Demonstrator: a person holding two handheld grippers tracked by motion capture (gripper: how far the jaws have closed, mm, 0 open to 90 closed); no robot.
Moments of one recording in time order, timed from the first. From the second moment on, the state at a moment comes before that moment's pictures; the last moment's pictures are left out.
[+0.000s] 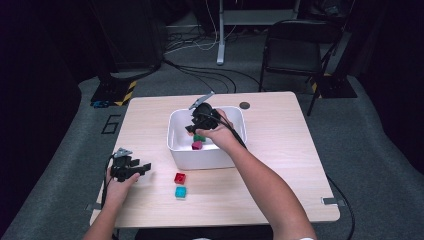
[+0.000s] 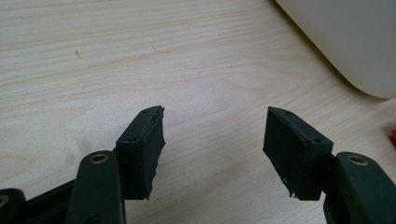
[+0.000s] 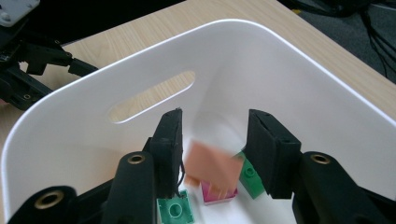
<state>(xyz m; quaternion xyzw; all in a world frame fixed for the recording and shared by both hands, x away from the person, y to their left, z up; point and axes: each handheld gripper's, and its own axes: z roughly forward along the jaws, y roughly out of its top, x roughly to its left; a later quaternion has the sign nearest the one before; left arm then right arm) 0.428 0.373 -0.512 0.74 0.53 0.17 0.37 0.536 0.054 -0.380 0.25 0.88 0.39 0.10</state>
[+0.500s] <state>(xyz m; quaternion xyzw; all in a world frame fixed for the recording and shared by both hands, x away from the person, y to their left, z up) 0.420 0.360 -0.506 0.75 0.52 0.16 0.38 0.505 0.018 -0.356 0.25 0.86 0.44 0.11</state>
